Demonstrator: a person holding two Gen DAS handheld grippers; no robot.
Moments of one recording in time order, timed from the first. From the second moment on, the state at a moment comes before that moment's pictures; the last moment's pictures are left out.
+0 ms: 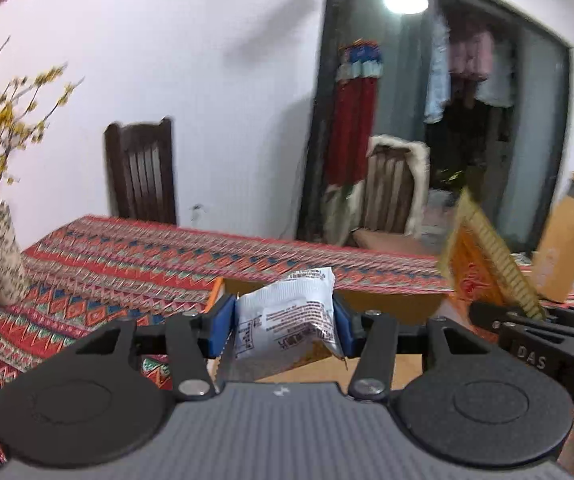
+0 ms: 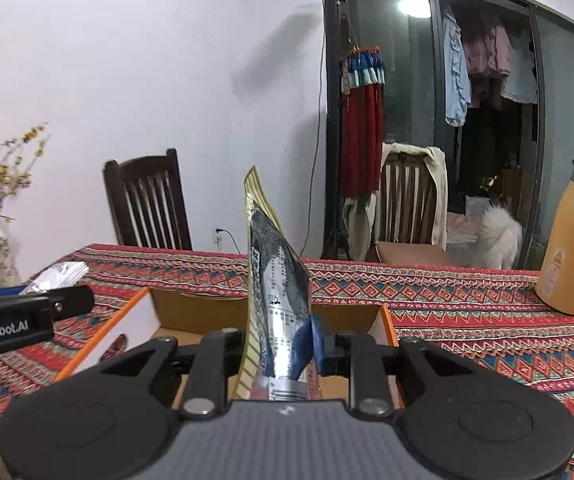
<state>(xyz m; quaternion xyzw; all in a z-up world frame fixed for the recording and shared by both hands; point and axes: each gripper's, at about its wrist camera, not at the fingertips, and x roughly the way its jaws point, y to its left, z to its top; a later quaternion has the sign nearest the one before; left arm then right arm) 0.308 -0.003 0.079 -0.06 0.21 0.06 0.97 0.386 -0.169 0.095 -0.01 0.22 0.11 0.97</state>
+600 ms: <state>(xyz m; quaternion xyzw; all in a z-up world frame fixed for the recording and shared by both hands) 0.350 0.012 0.026 -0.07 0.25 0.09 0.96 0.437 -0.157 0.028 -0.04 0.26 0.09 0.96</state>
